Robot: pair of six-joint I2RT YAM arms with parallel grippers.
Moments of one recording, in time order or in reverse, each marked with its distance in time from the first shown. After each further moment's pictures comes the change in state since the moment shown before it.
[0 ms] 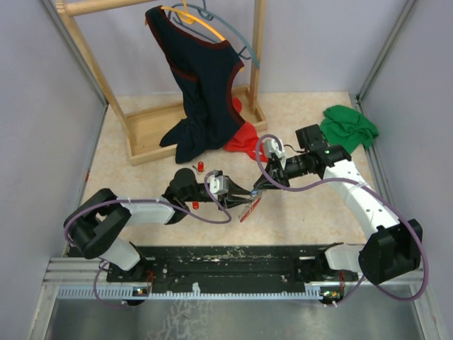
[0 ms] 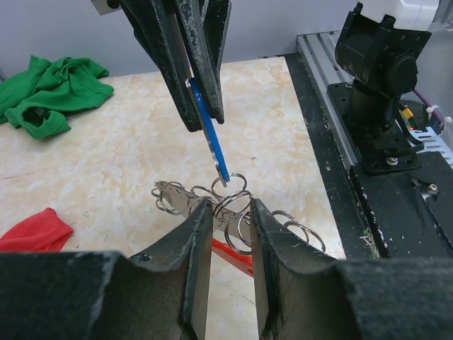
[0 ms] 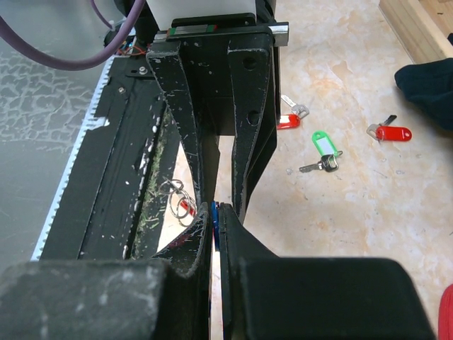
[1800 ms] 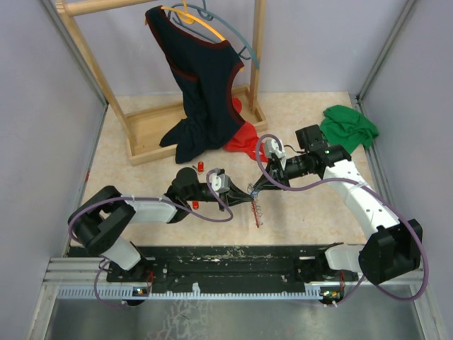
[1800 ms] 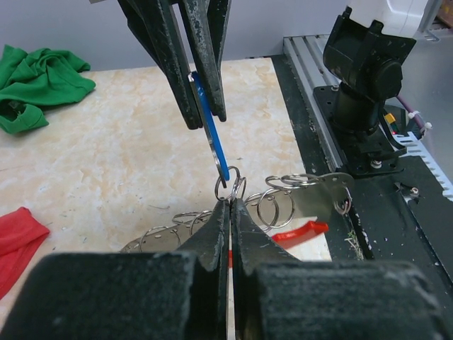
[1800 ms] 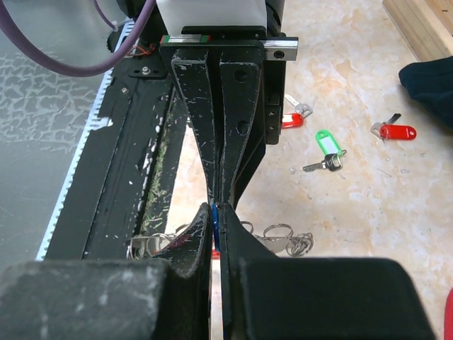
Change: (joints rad) left arm -0.001 0.037 0.016 0.020 0.030 -0.061; right arm 0.000 0.000 0.000 -0.011 -0.004 0.000
